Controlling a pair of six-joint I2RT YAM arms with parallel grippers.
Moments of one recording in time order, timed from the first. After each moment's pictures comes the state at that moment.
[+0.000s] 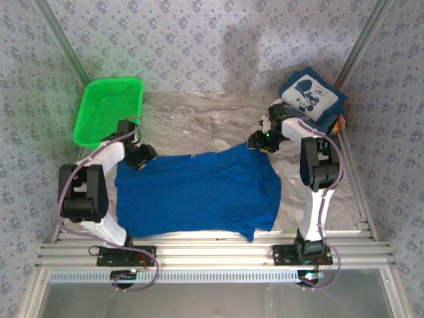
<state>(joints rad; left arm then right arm) -0.05 1.67 1.05 -0.58 0.20 -0.60 0.15 2.06 1.49 -0.70 -0.37 0.22</state>
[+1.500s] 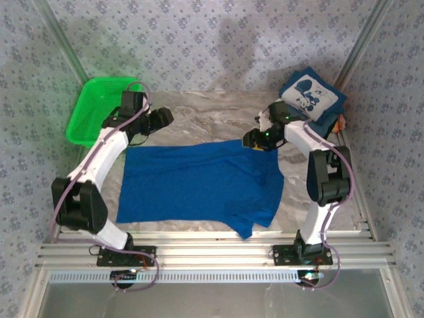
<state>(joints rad) -0.23 1.52 1.37 -0.55 0.24 -0.58 0.20 1.88 1.37 -0.69 -0.51 0.21</state>
